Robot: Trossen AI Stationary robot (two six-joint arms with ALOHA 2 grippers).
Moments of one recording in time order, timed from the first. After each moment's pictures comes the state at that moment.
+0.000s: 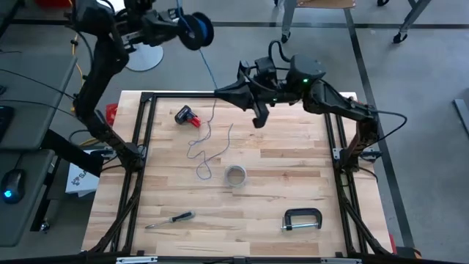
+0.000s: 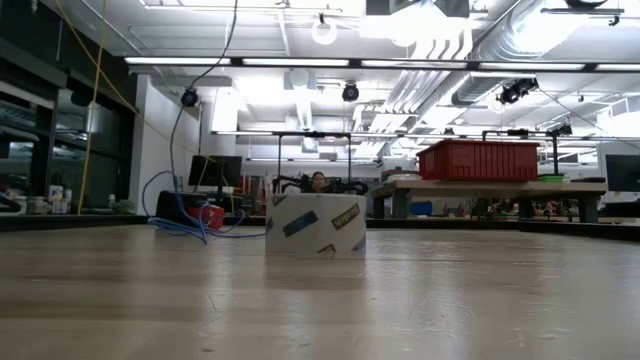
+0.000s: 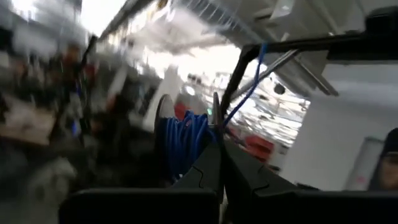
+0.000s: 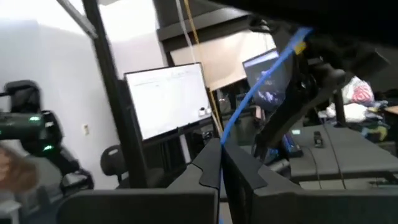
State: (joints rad) left arm 0.68 1.58 2.27 0.00 1.00 -1.02; right arm -0.07 1.75 2.15 -0.13 -0.31 0.28
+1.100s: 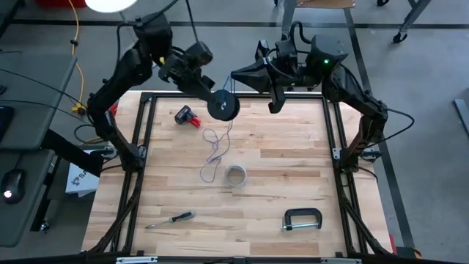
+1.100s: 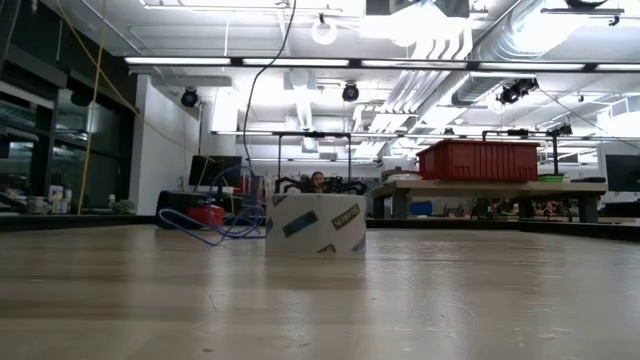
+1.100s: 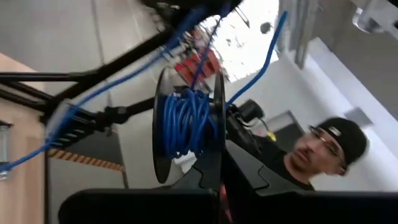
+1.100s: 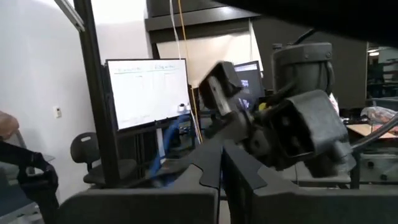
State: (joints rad) left arm 0.39 1.67 2.27 -0.52 1.18 -1.11; right arm -0.17 1.73 2.29 -0.33 -0.33 0.14
